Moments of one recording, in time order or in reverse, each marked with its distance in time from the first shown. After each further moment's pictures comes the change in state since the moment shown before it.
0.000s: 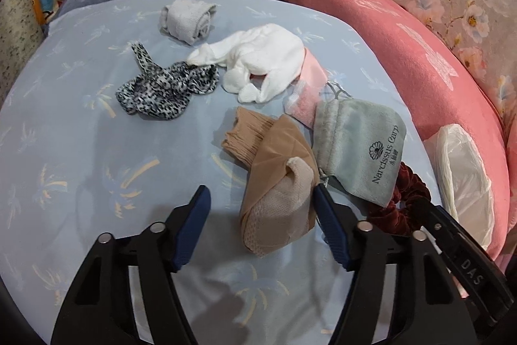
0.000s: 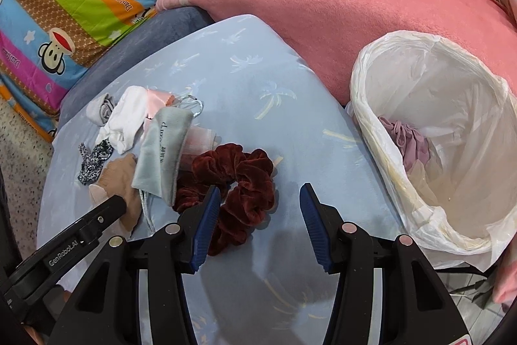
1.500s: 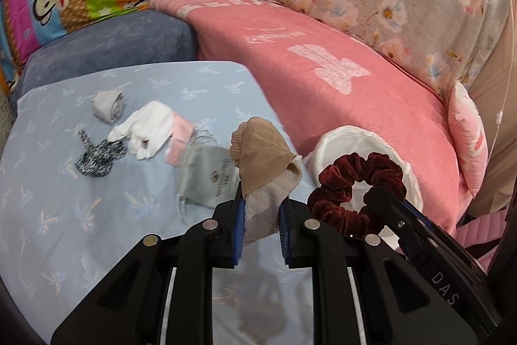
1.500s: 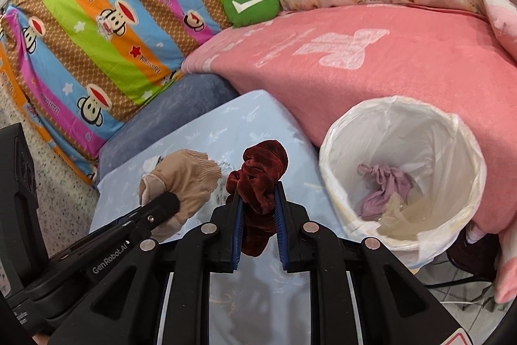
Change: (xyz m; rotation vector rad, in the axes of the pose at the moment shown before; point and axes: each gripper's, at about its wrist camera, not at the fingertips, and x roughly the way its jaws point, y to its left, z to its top) left arm -0.085 -0.121 0.001 0.222 -0.139 -0.169; right arm -0.147 -0.040 0.009 0.063 -0.264 0.120
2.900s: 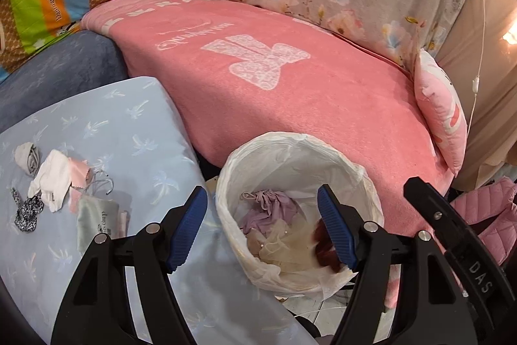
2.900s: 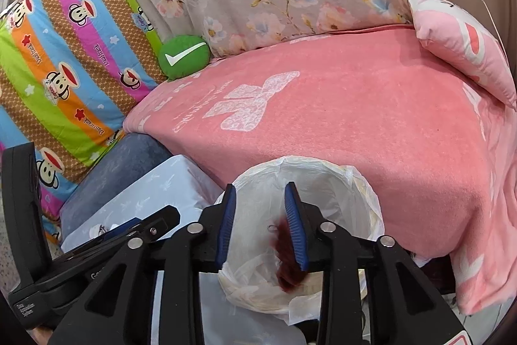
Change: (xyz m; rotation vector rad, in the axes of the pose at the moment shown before) left arm 0.057 -0.101 0.030 0.145 0.042 -0.120; right arm -0.033 -0.108 0.052 0.119 -0.160 -0.196
